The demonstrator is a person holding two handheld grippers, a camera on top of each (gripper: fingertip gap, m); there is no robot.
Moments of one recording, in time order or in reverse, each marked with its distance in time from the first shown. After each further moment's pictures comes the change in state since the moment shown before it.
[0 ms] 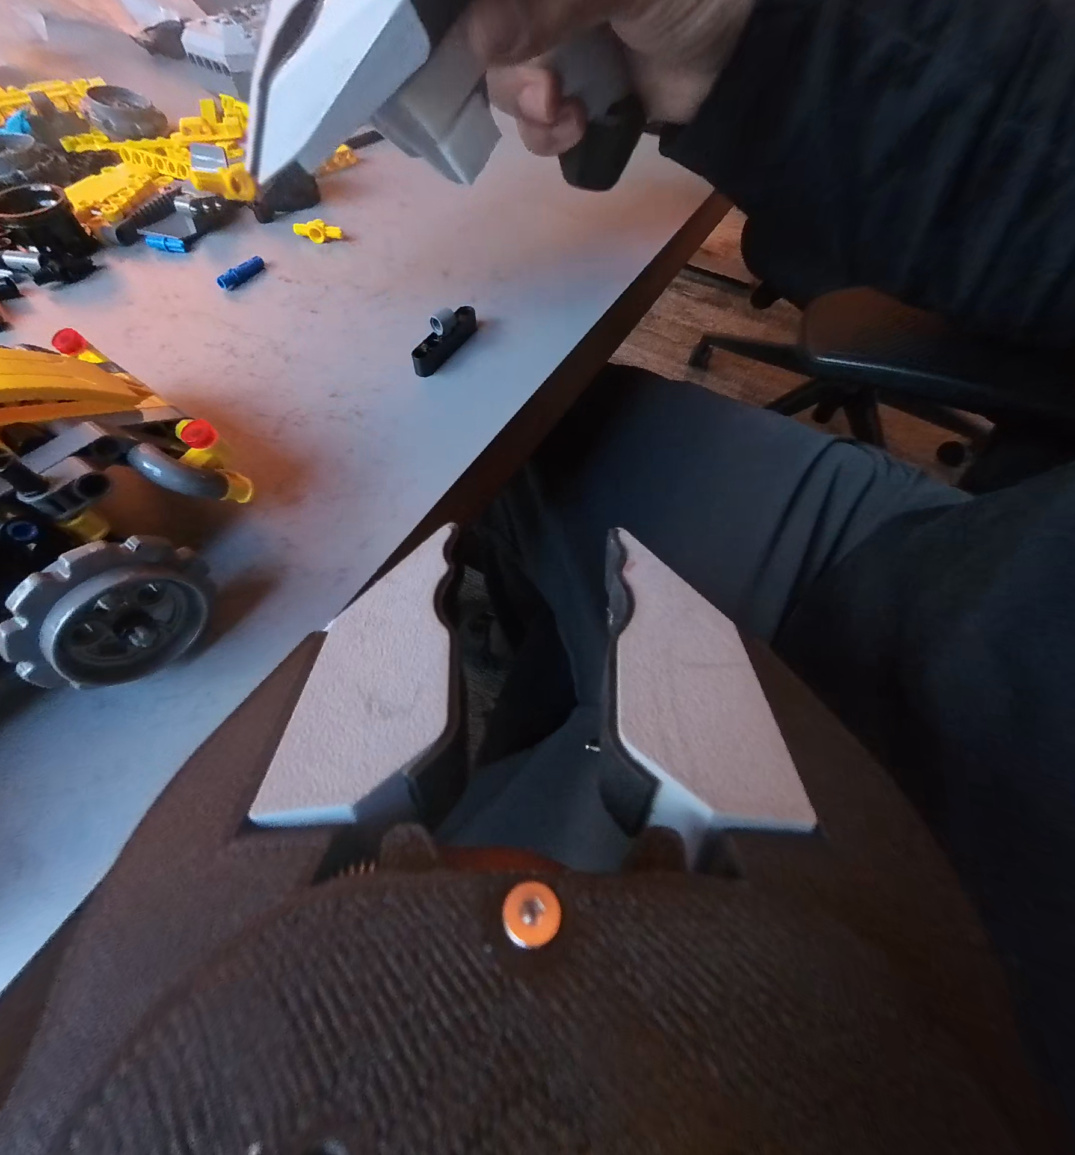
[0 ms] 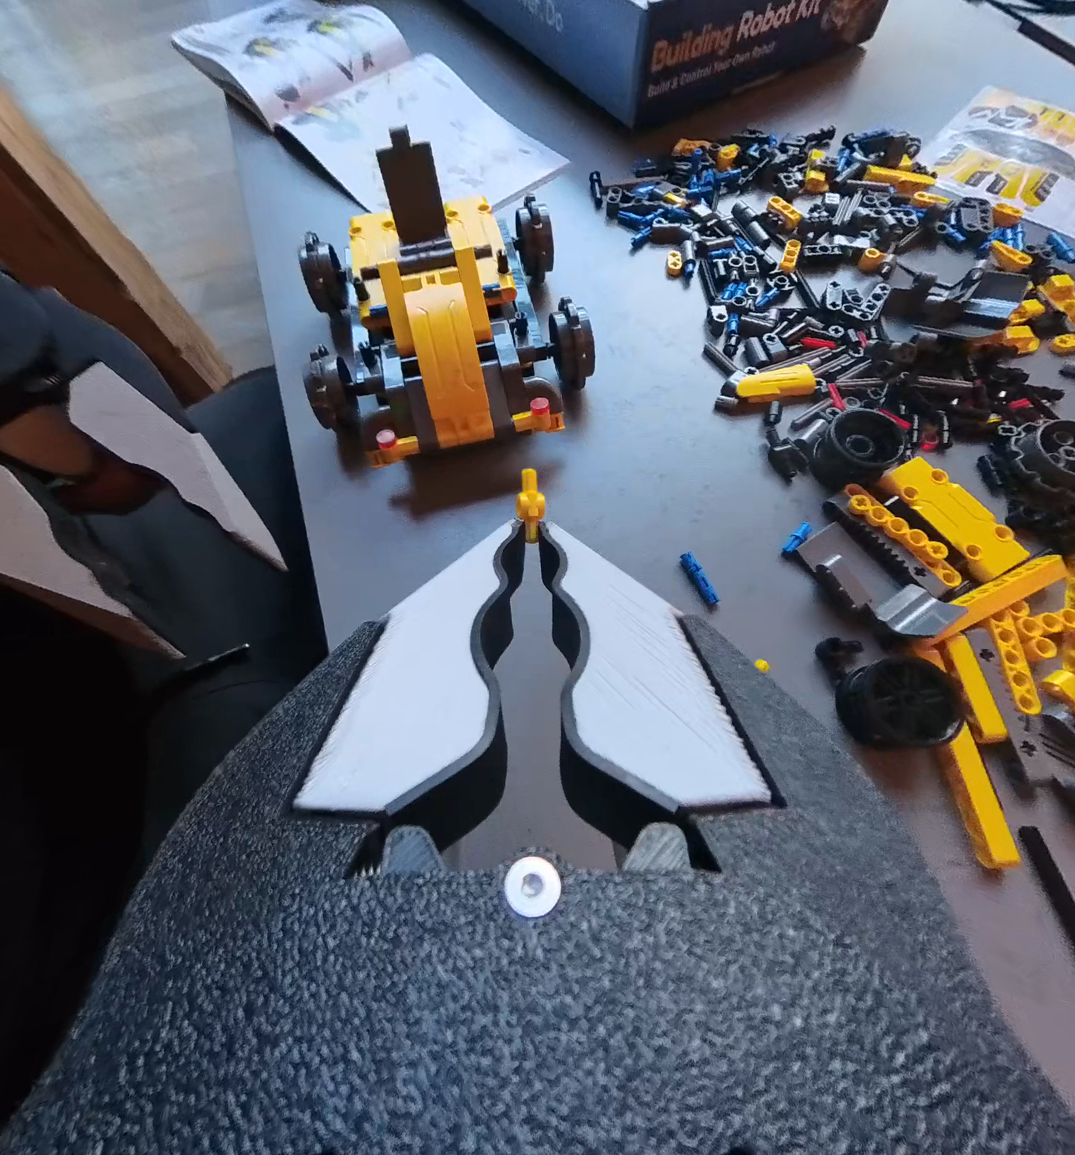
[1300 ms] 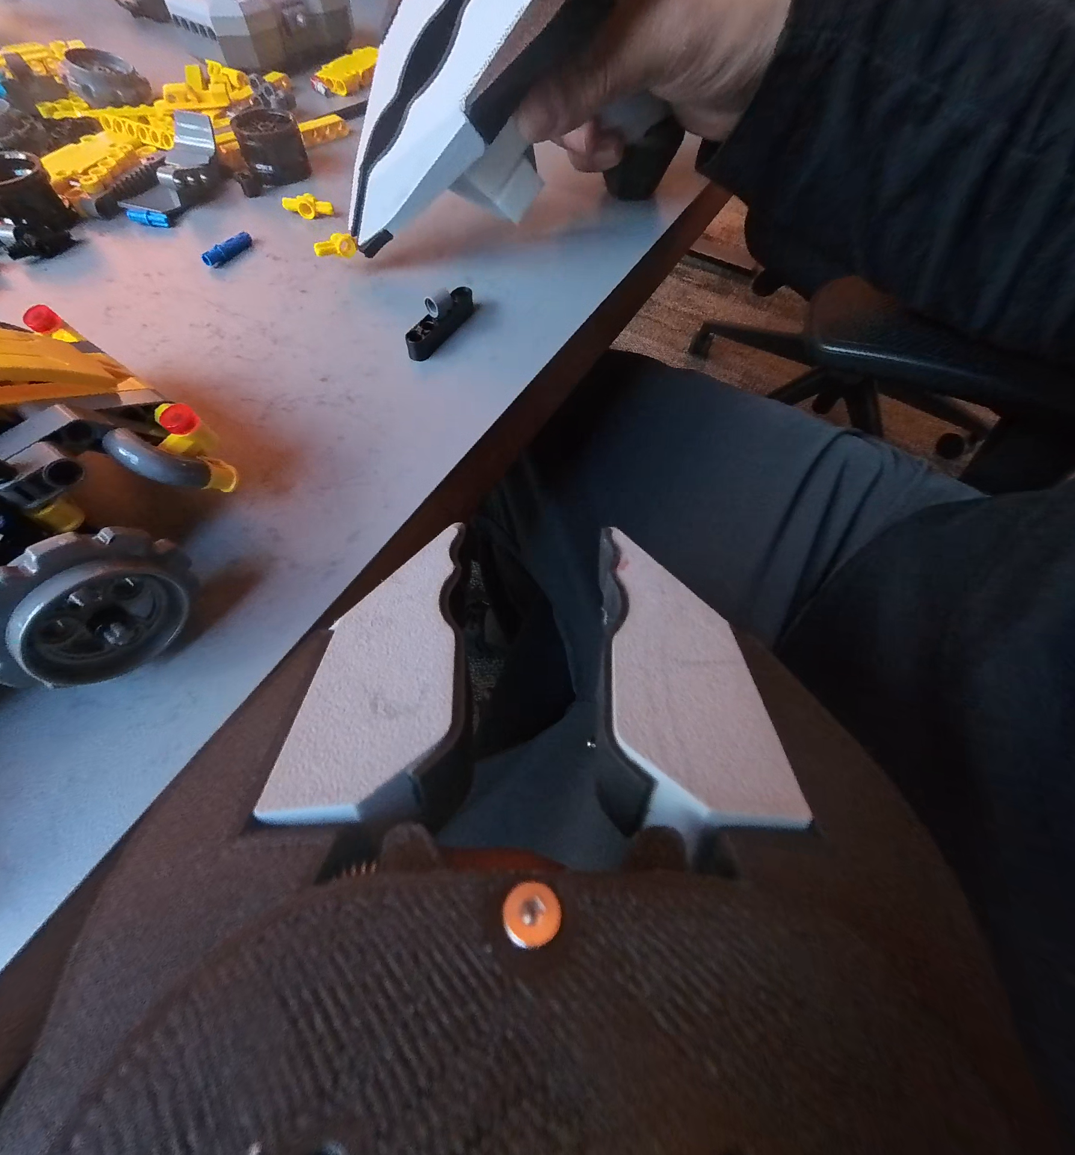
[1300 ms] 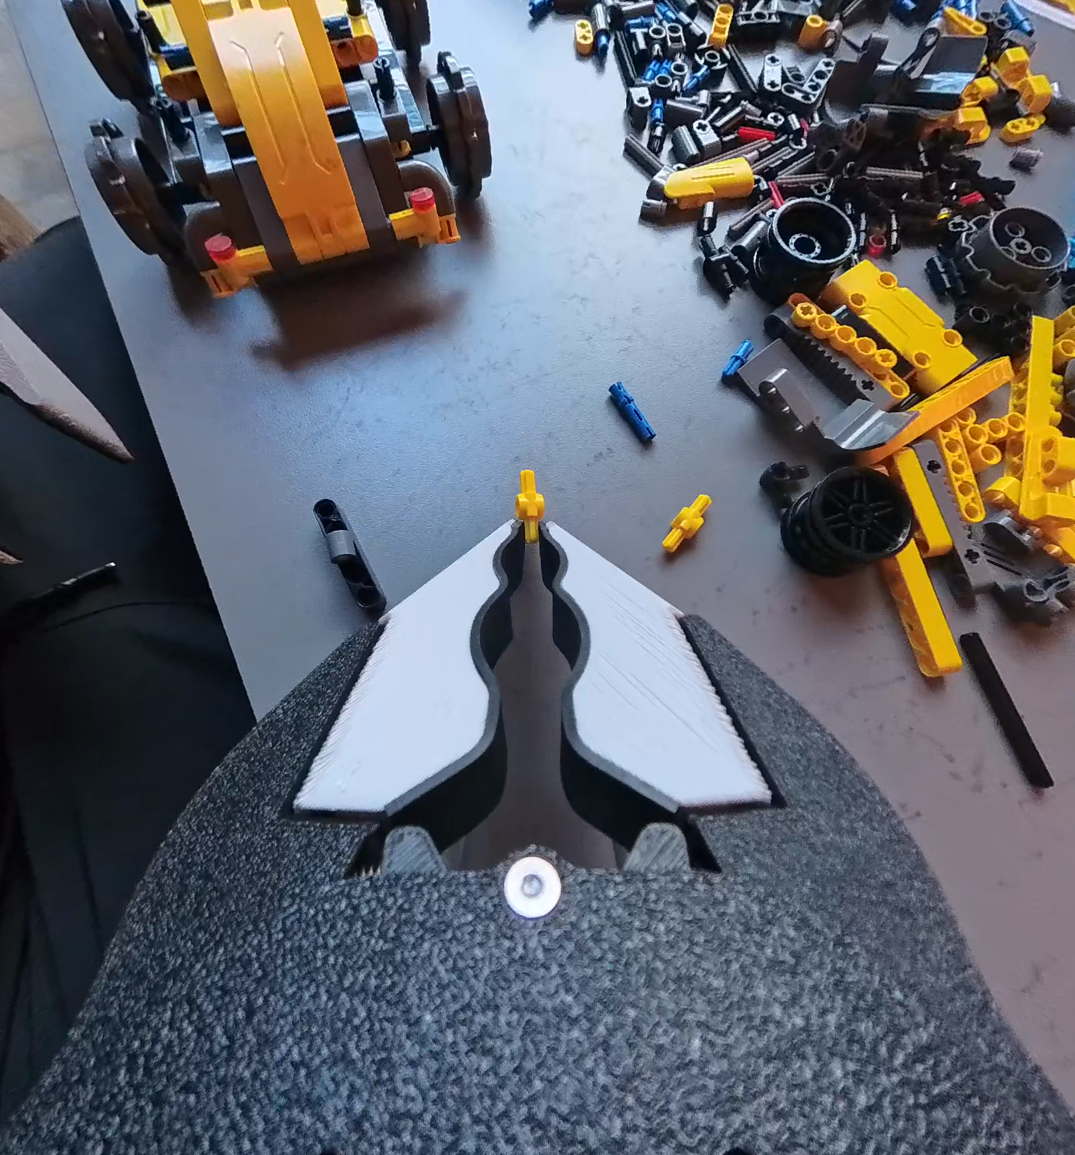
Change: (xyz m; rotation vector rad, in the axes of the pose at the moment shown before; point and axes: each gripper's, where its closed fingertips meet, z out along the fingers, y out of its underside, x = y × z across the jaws) left arm 0.001 0.005 0.004 -0.023 0.001 -0.010; right arm 0.027 0.058 -0.009 -0.146 0.138 0.020
